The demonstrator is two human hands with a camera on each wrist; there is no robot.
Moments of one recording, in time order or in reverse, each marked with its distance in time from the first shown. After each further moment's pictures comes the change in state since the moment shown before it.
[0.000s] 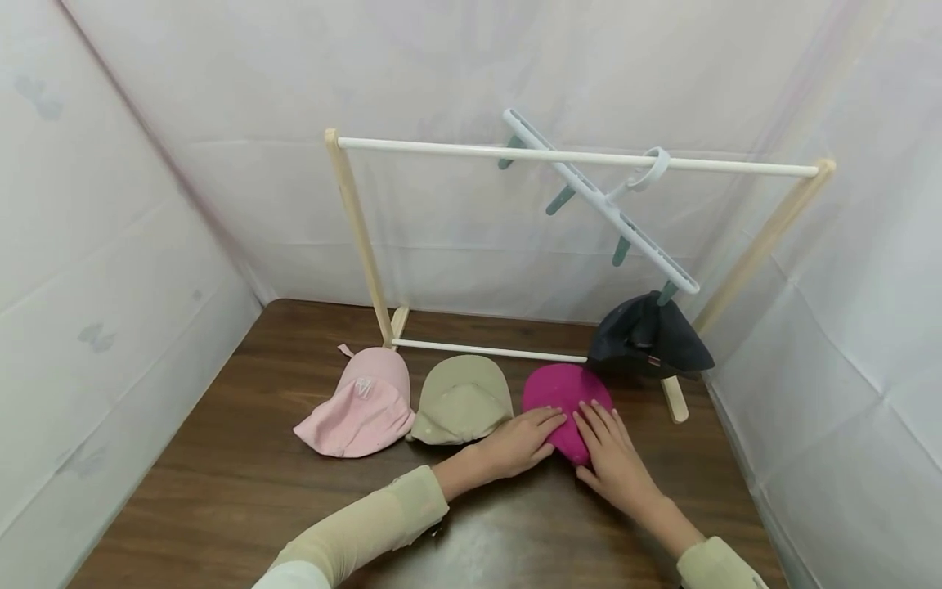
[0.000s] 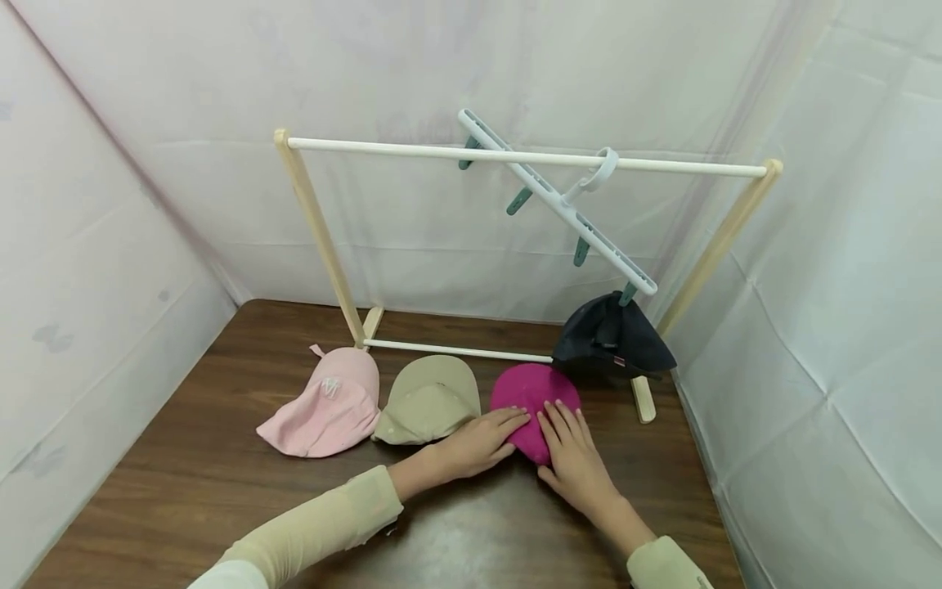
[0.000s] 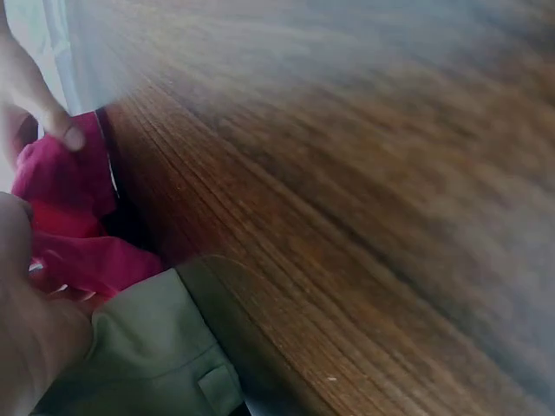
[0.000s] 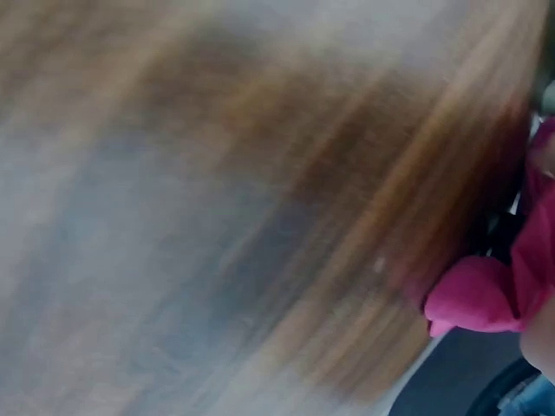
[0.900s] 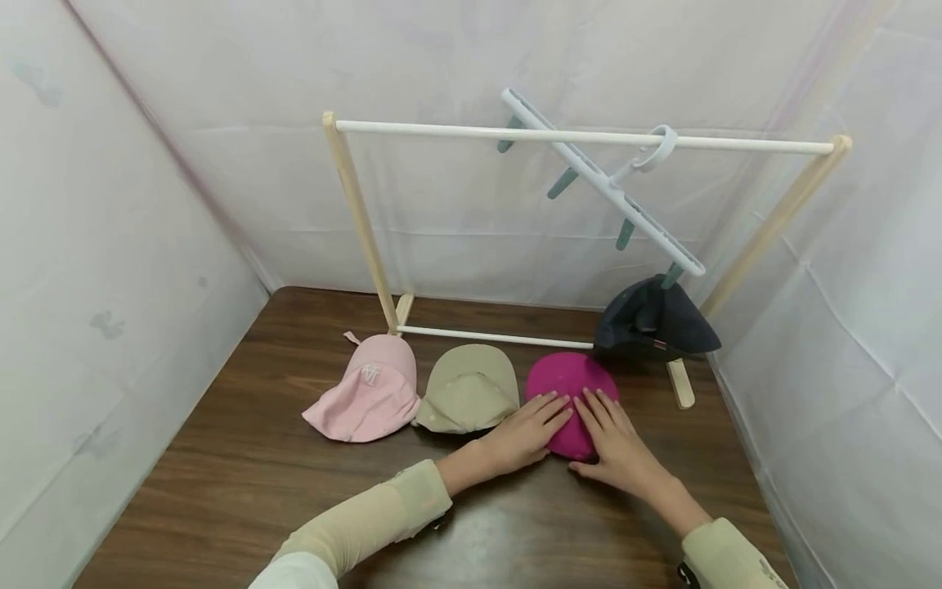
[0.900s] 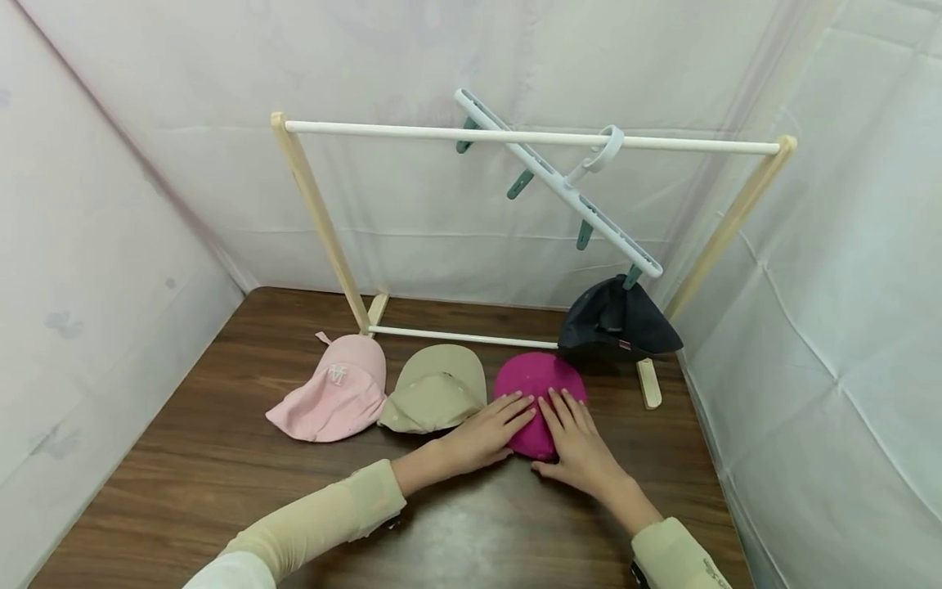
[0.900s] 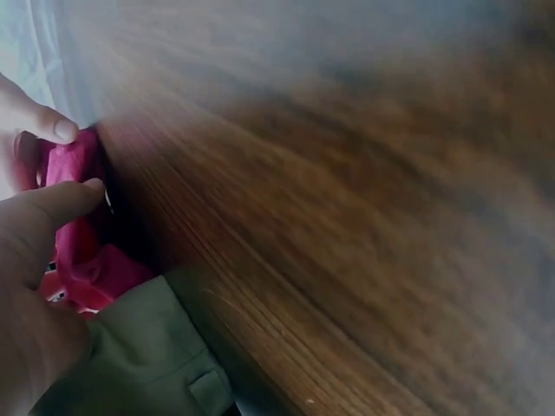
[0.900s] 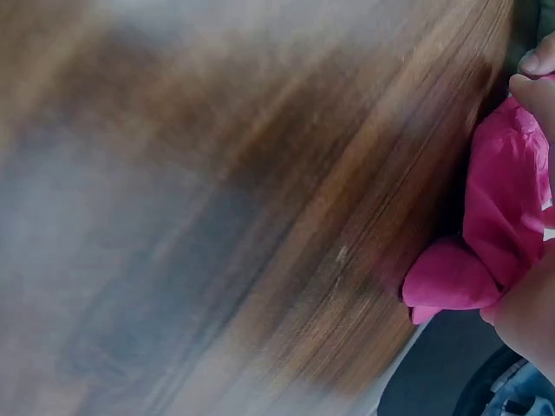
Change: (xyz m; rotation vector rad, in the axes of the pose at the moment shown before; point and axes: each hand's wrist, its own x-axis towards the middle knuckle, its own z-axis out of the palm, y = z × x) left_hand -0.011 0.010 -0.002 0.242 -0.066 0.063; right_hand 0.002 -0.004 -0.006 0.079 -0.113 0.016
